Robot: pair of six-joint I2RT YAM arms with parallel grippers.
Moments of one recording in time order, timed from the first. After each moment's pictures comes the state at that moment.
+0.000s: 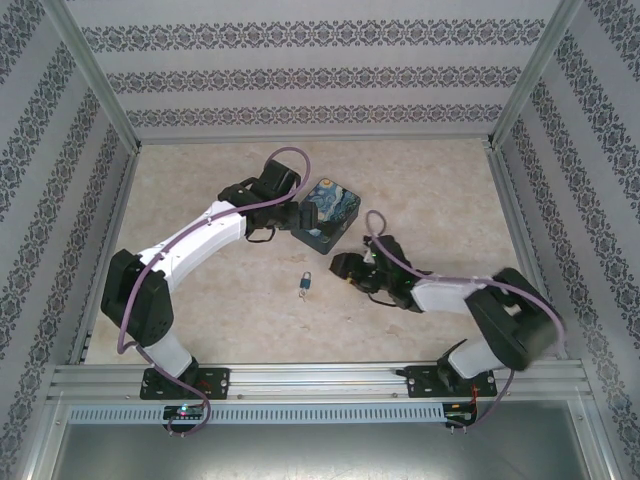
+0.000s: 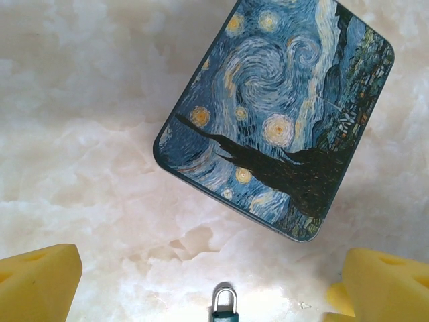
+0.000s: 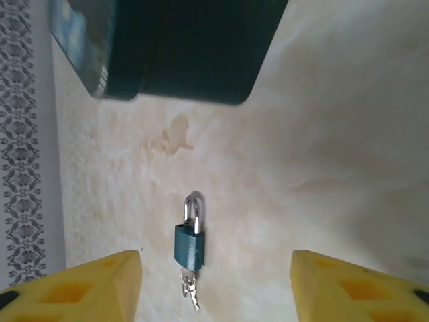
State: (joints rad) left arm -0.55 1.66 1.40 -0.73 -0.05 -0.52; right arm 0.56 1.42 0.44 0.34 -0.35 1.05
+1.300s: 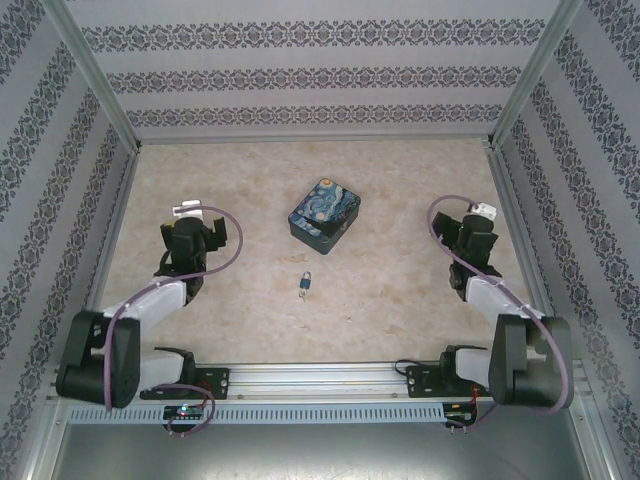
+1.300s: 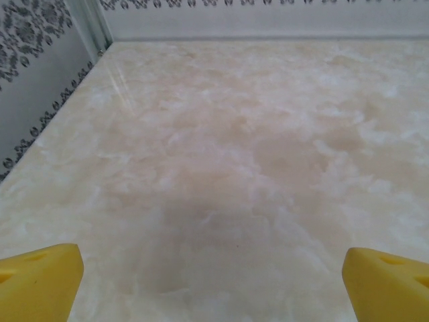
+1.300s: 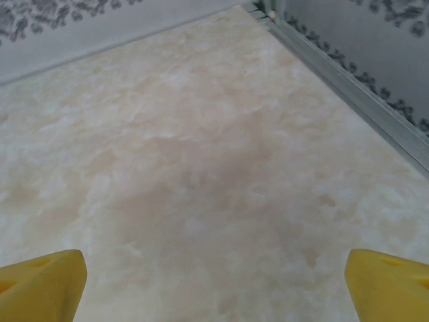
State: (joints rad) left arm -0.11 1.30 0.43 0.42 -0.37 -0.06; right arm -0.06 1.26 0.42 0.37 0.17 0.25
